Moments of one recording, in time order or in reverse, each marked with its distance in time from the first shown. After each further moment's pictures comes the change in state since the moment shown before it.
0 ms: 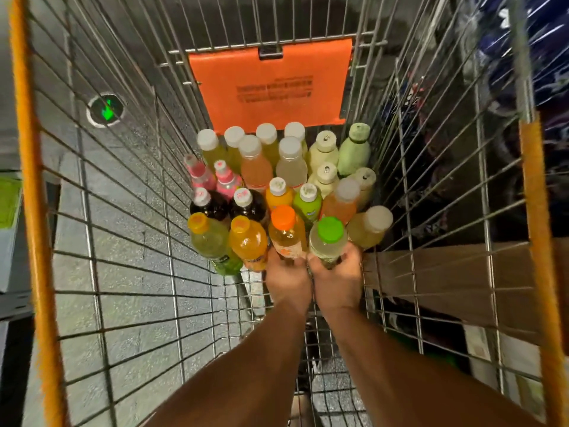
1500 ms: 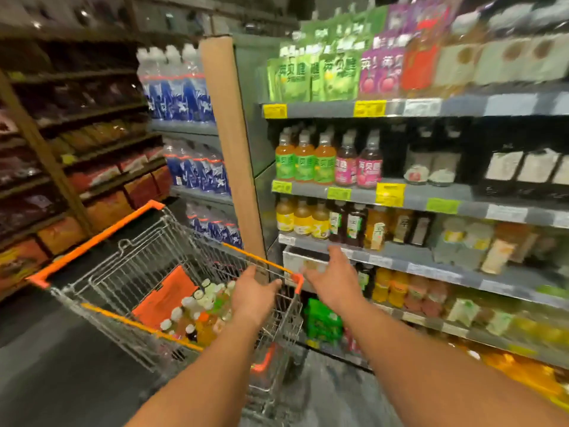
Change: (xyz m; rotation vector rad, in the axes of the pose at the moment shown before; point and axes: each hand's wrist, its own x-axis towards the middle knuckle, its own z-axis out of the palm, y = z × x) left_hand -0.375 0.156 -0.447 0.621 -0.889 1.137; right_hand -0.622 -0.170 -0.216 0.034 0.863 -0.047
